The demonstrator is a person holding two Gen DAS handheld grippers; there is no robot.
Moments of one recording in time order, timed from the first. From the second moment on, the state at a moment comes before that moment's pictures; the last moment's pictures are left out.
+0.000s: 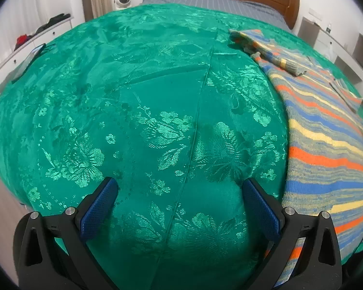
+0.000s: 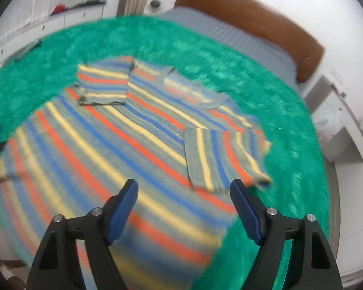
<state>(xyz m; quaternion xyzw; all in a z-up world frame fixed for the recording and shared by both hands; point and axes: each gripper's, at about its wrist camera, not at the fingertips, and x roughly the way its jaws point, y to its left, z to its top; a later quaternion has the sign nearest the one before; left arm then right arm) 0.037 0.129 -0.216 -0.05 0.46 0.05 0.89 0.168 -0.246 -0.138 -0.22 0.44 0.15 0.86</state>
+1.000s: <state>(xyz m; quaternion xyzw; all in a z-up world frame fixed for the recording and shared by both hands) 0.036 0.127 -0.216 -0.06 0.45 0.06 0.89 0.162 -0.600 -0.182 0.22 0.49 -0.19 0.82</state>
